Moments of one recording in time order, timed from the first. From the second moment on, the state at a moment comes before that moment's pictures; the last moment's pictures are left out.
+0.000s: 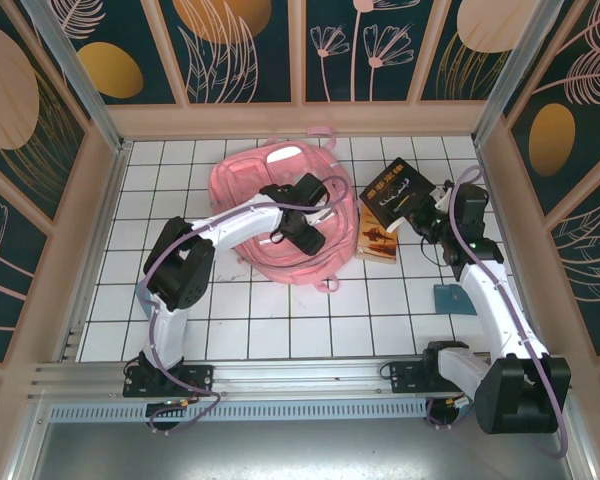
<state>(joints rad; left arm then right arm) -0.76 2.06 1.63 -0.81 -0.03 0.00 0.03 1.05 0.78 -0.28 -0.41 0.84</state>
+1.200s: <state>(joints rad) -0.80 1.95 1.62 -0.69 -0.36 0.03 0.02 0.98 0.76 -0.28 -0.41 0.86</state>
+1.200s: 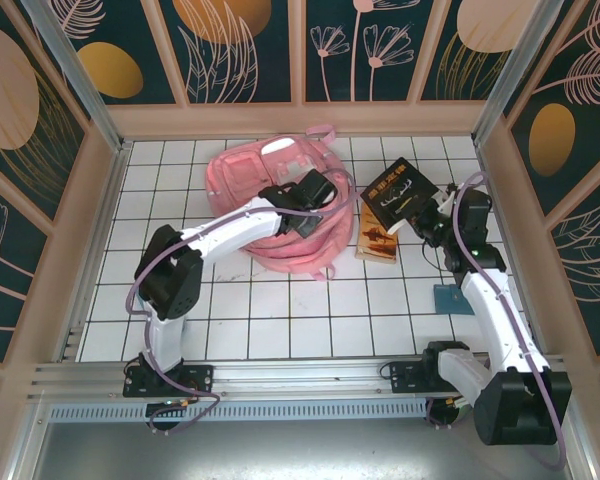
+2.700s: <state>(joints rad) -0.78 1.74 1.67 -0.53 -0.50 -0.21 0.52 1.77 0.88 0.56 -0.24 1.32</state>
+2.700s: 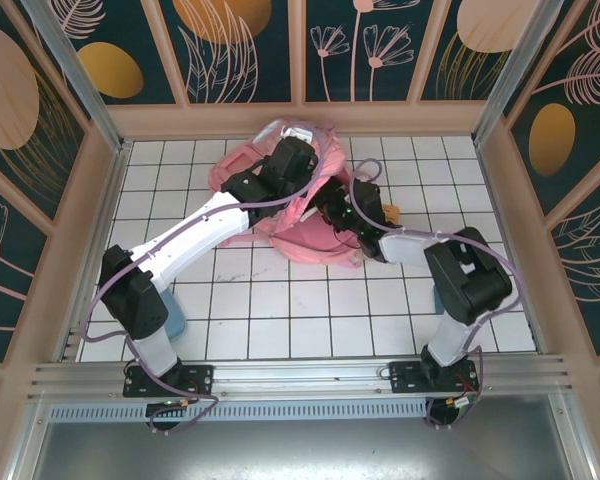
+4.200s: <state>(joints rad) -0.78 1.65 1.61 -0.58 -0.44 -0.23 0.58 1.93 1.07 0.43 -0.25 1.25</state>
